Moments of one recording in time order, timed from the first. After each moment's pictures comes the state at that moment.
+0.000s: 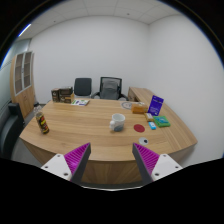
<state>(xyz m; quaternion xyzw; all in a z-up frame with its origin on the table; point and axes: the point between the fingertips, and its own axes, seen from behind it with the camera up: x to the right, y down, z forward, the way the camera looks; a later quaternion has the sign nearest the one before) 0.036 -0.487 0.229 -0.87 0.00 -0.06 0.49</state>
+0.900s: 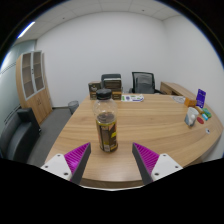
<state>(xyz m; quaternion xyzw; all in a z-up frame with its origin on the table) -0.392 -0.338 0.108 -0.87 0.00 0.03 0.49</state>
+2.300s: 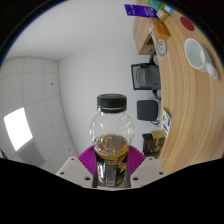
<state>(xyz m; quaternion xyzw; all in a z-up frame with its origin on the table) -0.124 -0.122 0.318 -0.51 0.40 0.63 0.43</state>
